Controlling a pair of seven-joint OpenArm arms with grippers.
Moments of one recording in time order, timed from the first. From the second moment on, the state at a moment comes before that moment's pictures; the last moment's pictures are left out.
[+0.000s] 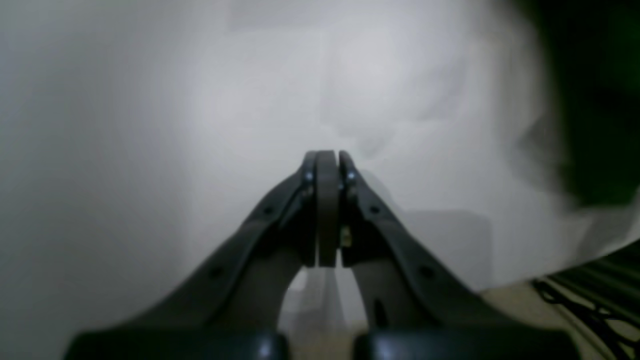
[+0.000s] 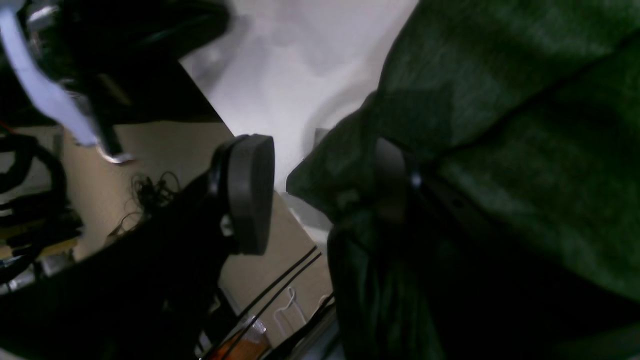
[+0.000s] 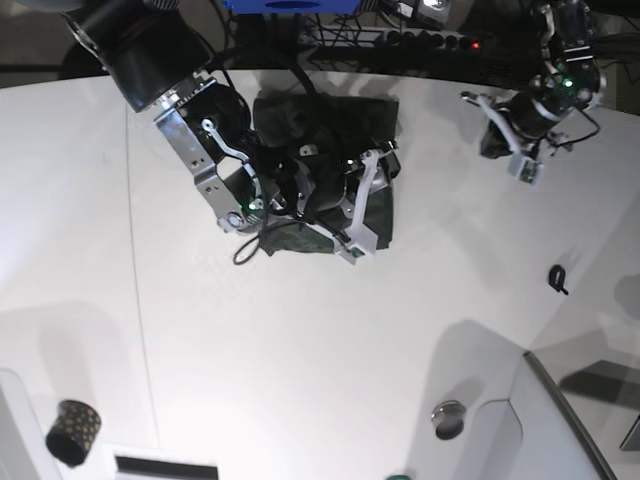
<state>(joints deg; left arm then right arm) 22.5 -14.1 -23.8 85.5 -4.2 -38.7 26.7 8.3 -1.5 -34.0 77.2 37.4 8.7 -61.1</state>
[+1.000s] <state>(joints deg) 24.0 -12.2 -43.1 84.1 -4.4 -41.3 26.4 1.2 13.6 -23.5 84.9 37.8 -3.9 -45.2</state>
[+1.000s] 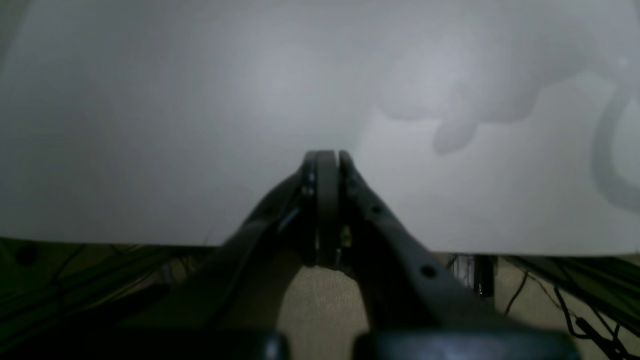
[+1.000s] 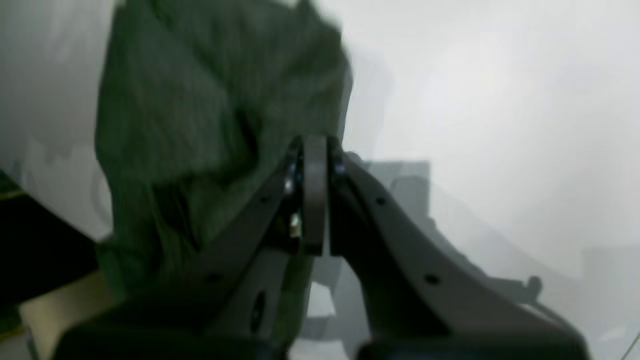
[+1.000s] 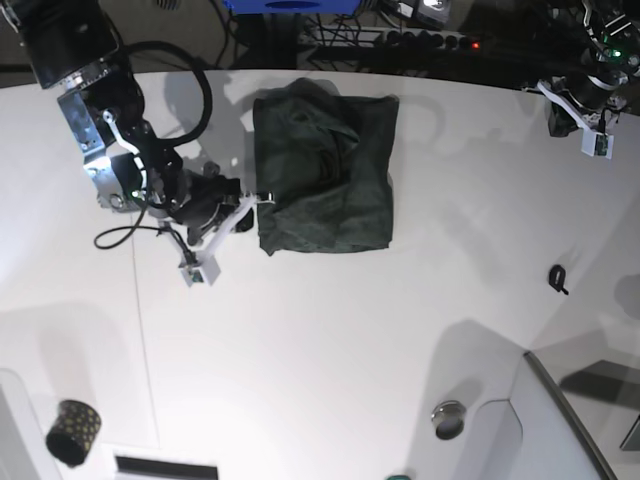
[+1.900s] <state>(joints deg) 24.4 -12.0 -43.3 83.4 -4.4 -41.3 26.4 15.5 2.5 -49.7 79.4 38.8 -7.4 -47.0</state>
